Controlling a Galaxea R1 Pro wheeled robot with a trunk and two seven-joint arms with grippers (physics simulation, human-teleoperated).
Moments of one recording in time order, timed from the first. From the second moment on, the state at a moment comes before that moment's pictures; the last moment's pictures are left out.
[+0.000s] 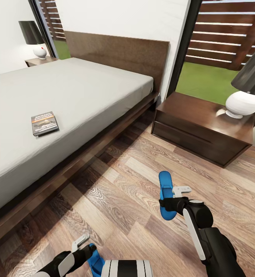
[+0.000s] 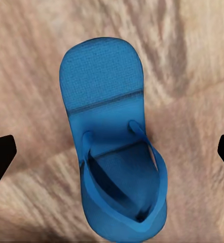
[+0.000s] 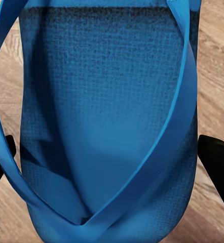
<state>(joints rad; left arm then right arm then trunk) -0.55 0.01 0.00 -0.18 0.58 0.21 -0.06 -0.36 0.01 0.07 -1.58 -0.01 1.02 0.00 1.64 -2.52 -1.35</state>
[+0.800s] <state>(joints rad) -0.55 -0.02 -0.01 -0.18 0.58 0.20 -0.06 -0.36 0.01 0.07 -1.58 -0.01 1.02 0.00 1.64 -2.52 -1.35</state>
